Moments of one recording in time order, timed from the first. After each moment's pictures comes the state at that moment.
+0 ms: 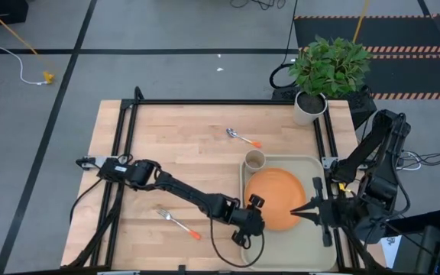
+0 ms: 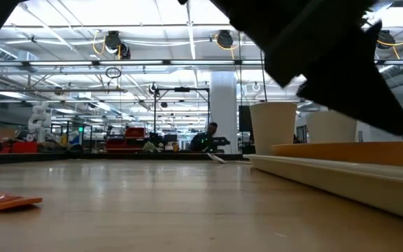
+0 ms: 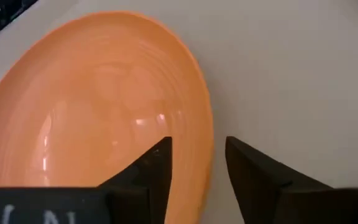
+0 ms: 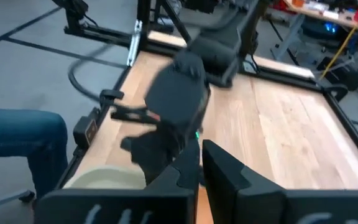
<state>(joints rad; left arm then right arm) -0.37 2.38 1.94 -0.35 -0.16 0.30 1.06 1.11 1.11 -0.71 0.88 0.43</state>
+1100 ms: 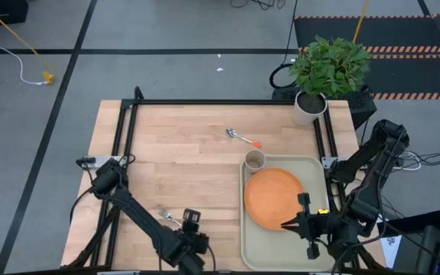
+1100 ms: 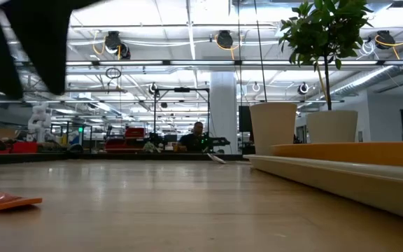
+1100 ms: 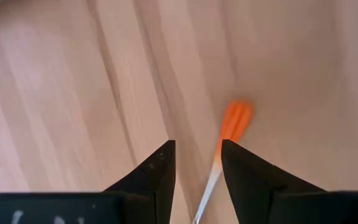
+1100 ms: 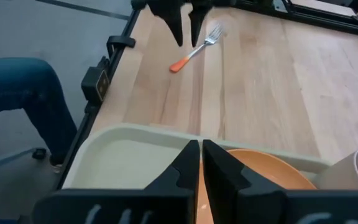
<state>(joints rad) -0.72 2.14 1.76 -1.18 -0.35 -0.44 1.01 1.31 1.11 -0.72 0.73 0.59</state>
